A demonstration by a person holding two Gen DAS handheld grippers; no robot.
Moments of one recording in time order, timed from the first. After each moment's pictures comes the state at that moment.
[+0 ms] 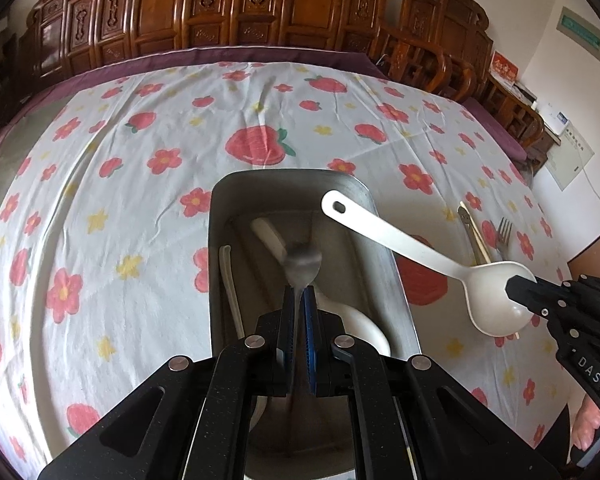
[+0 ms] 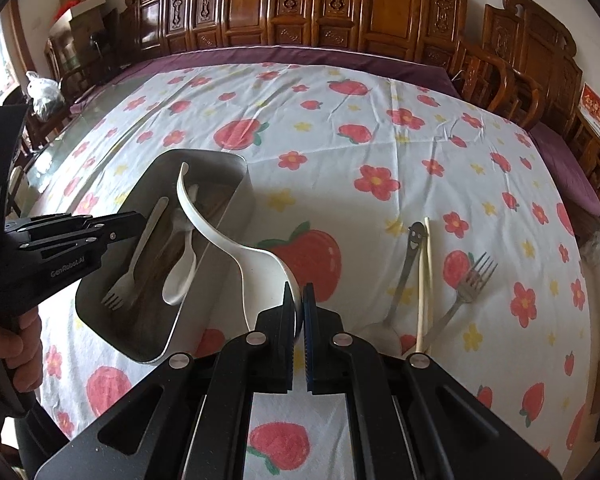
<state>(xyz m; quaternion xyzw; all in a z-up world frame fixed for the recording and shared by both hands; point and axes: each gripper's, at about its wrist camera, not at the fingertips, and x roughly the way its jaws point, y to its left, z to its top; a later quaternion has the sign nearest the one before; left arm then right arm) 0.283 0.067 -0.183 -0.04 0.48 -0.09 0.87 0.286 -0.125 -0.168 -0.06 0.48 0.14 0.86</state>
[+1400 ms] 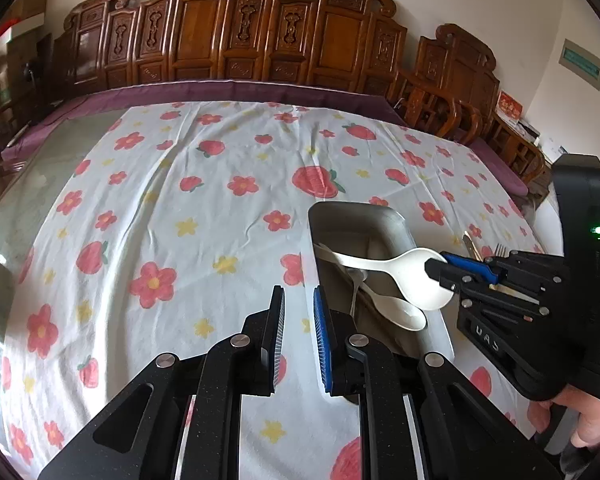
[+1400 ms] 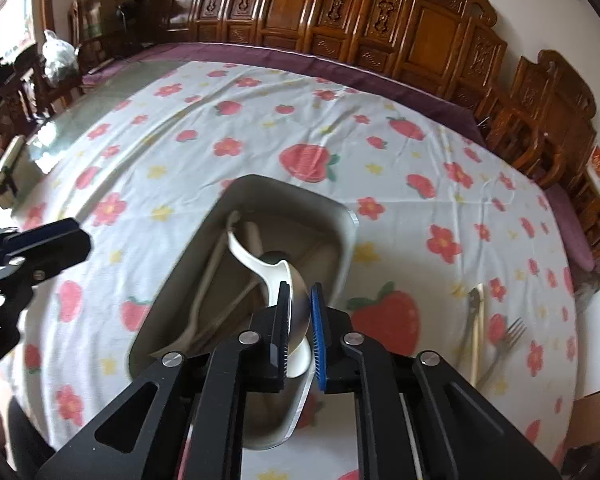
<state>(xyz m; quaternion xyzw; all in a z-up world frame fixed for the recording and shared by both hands) 0.226 0.143 -0.135 -0.06 0.43 -0.07 0.90 0.295 -0.008 -0.158 -0.13 0.46 0.15 0.87</state>
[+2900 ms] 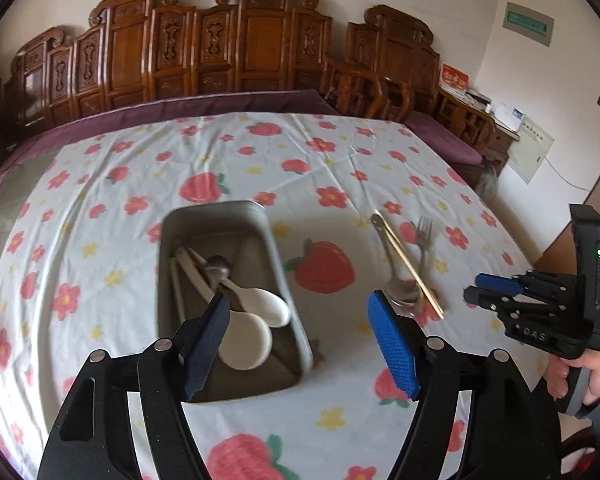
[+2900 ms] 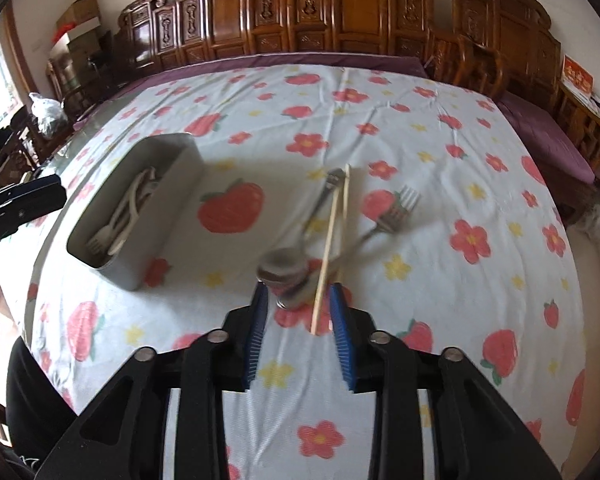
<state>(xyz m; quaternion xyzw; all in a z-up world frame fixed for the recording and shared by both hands) 0.206 0.013 -0.125 -0.01 0.41 -0.15 0.90 0.231 -0.242 -0.180 -0.02 0.47 0.14 0.87</state>
